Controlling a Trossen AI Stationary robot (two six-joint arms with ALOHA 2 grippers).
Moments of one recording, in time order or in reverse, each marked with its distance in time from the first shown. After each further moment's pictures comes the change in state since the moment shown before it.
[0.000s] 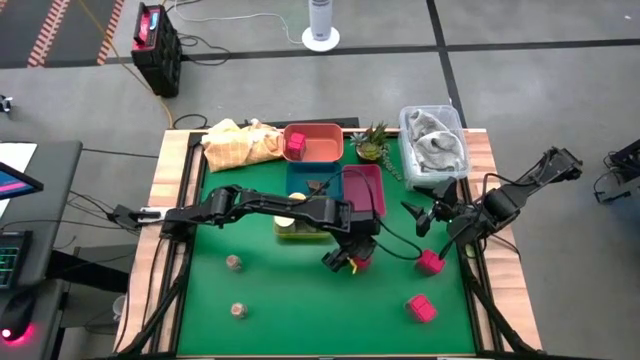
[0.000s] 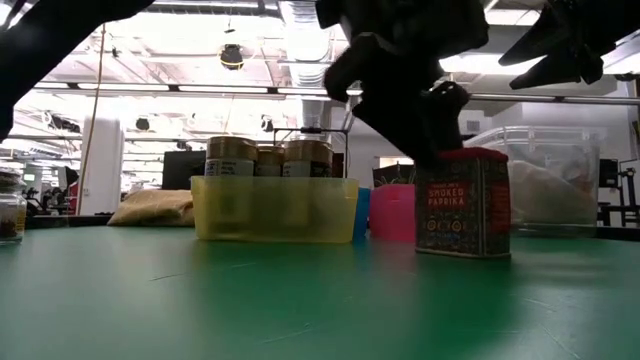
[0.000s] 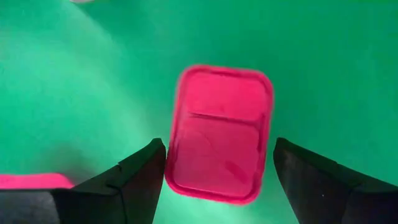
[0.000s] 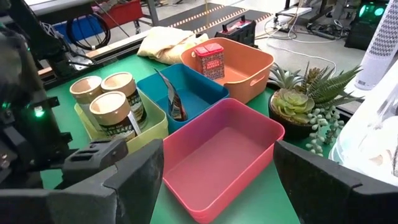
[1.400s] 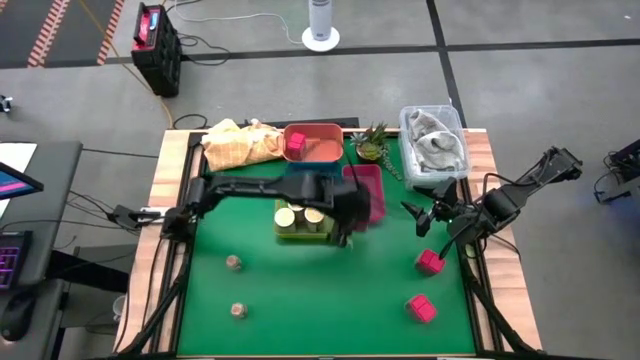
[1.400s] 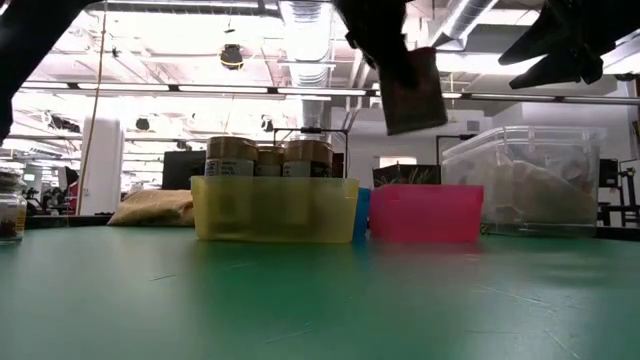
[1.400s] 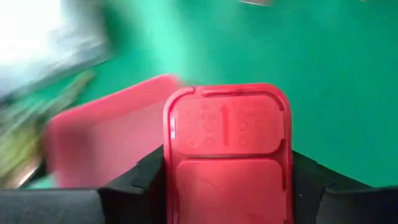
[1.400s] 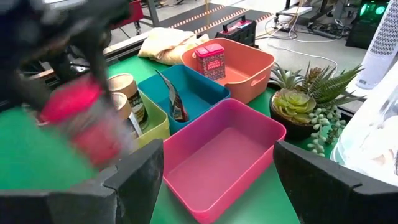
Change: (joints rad) left arm 0.083 -0.222 0.004 -0.053 -0.283 -0.369; right arm 0.001 0.000 0.000 0.008 -0.001 0.004
